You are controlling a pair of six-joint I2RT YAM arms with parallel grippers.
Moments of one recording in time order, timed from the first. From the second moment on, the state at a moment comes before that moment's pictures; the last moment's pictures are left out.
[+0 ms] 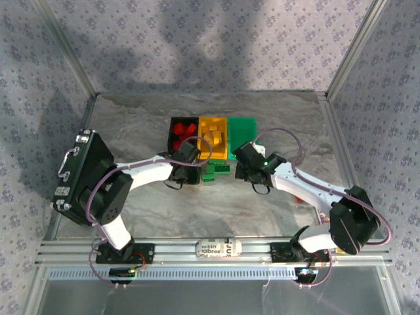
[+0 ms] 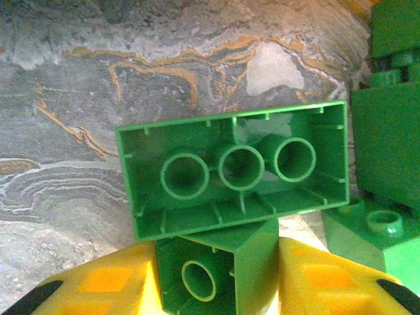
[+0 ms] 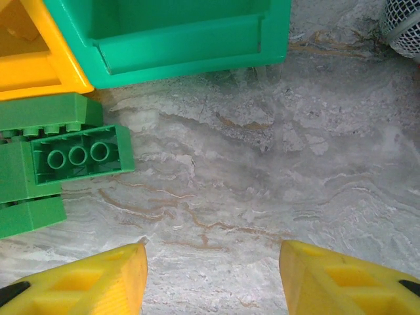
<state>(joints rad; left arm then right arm) -0.70 1.71 0.97 -0.45 -0.02 -0.57 0.71 1.38 0.93 -0.68 0.28 0.80</state>
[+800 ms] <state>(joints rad) -0.79 1.76 1.38 -0.50 0.01 -0.39 0.61 1.00 0.72 -0.72 0.30 0.88</state>
